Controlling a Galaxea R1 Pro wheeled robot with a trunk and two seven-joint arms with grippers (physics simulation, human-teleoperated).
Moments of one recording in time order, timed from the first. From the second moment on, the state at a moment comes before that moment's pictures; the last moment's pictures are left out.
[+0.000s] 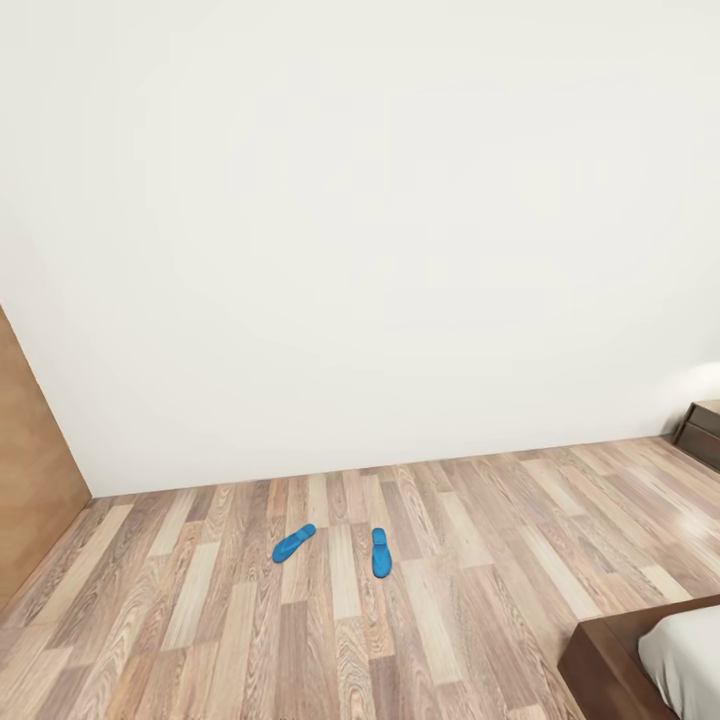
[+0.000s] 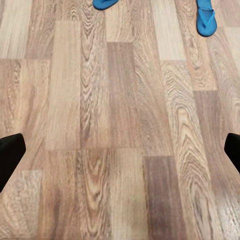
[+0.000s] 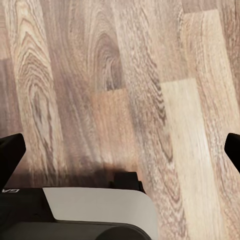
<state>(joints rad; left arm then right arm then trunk) -0.01 -0.03 0.02 -0.58 0.10 -0.27 0.00 -0.01 -0.01 -0.01 -0.36 0.00 -0.19 -0.02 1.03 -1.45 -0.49</state>
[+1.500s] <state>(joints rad) -0.01 -0.03 0.02 -0.58 0.10 -0.28 0.00 -0.01 -0.01 -0.01 -0.36 0.00 -0.19 -0.02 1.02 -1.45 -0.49</state>
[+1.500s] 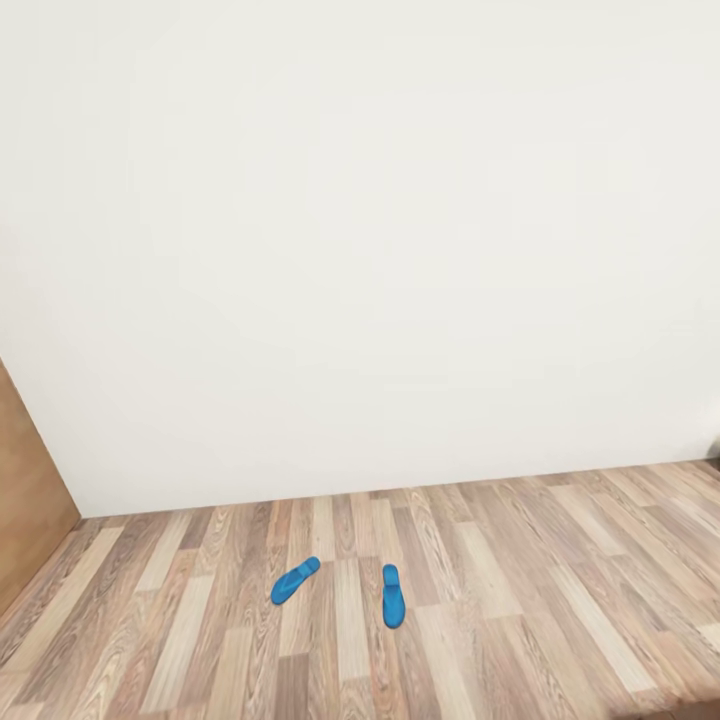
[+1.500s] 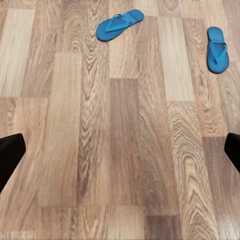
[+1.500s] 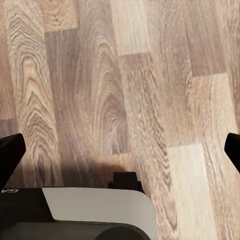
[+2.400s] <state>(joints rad) -0.01 -0.03 0.02 -0.58 0.10 -0.27 0.00 -0.01 -0.01 -0.01 -0.36 0.00 -0.19 -0.02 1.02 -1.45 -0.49</state>
